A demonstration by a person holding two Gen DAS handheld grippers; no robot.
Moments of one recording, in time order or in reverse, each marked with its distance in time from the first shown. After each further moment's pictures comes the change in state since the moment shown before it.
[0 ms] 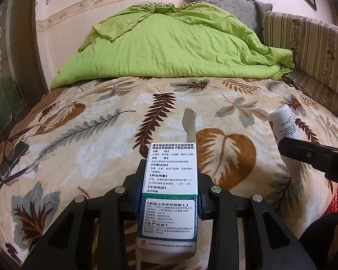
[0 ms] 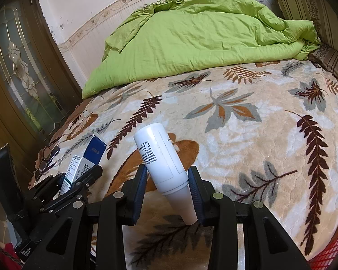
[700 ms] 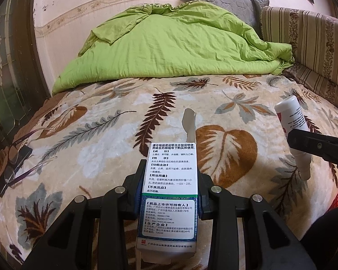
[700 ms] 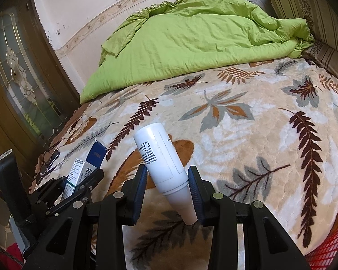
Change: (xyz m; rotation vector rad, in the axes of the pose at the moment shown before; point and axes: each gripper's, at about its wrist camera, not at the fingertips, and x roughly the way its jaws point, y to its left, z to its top) left arm 0.001 -0.001 -0.005 0.024 -0.001 0.006; right arm -0.013 -0.005 -0.004 0.023 -0.018 -0.013
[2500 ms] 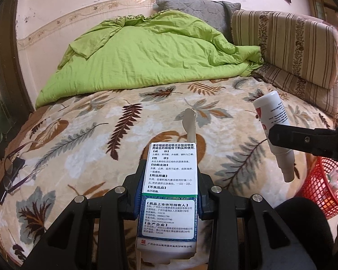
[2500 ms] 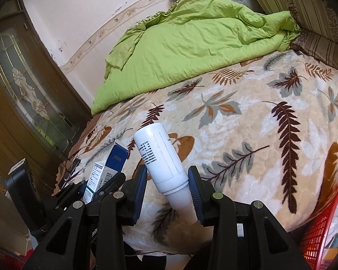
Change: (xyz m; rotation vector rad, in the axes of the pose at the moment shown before) left arm -0.057 -0.035 0.007 0.088 -0.023 -0.131; right arm -0.073 -0.004 -0.008 0.094 -0.020 0.058
